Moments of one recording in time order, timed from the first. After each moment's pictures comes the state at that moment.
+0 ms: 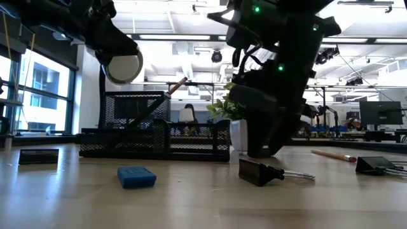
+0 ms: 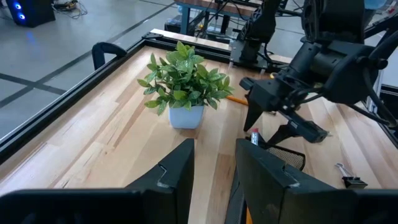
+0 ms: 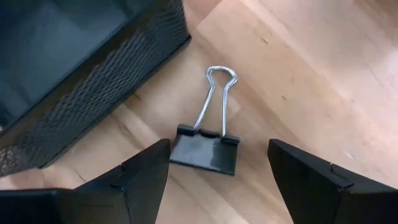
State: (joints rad) left arm 0.38 0.69 0.44 -0.07 0.09 -0.11; right arm 0.22 1.90 1.13 -0.56 0.31 0.99
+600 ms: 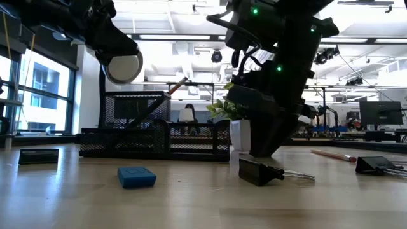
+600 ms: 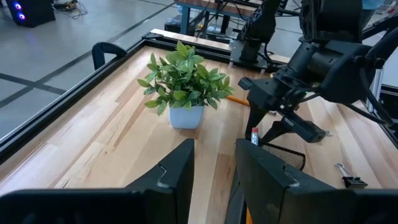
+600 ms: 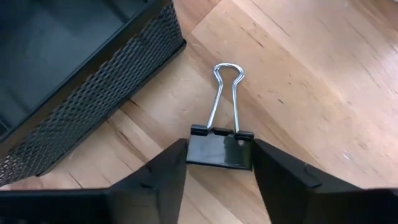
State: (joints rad) left arm 0.38 0.69 0.44 -0.07 0.09 -0.11; right arm 0.22 1.90 1.13 -0.56 0.30 1.00
